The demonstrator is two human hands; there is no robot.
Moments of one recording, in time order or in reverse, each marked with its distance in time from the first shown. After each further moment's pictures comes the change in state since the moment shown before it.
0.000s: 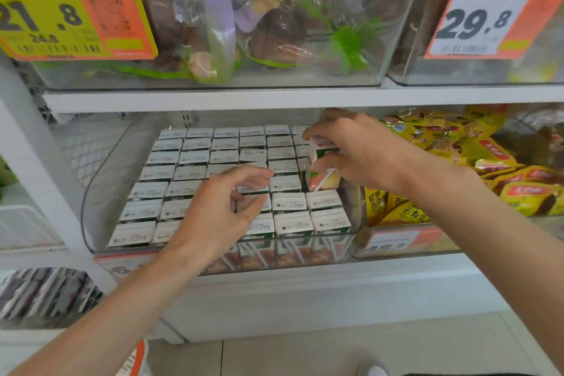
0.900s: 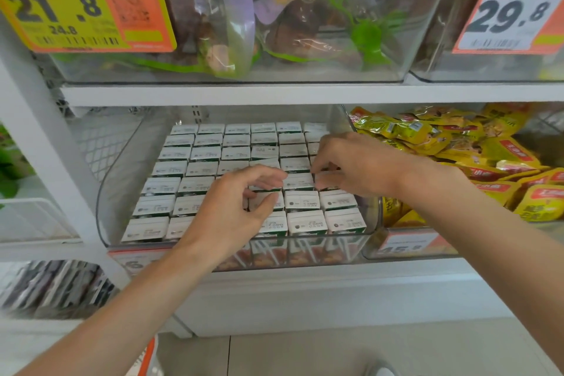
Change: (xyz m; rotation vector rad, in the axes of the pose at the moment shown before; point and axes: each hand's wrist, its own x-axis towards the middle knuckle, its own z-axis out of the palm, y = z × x) left_hand -0.001 -0.003 -0.002 0.008 -0.023 -0.011; right_hand 0.017 -0.001 0.029 -0.049 -0.238 -0.017
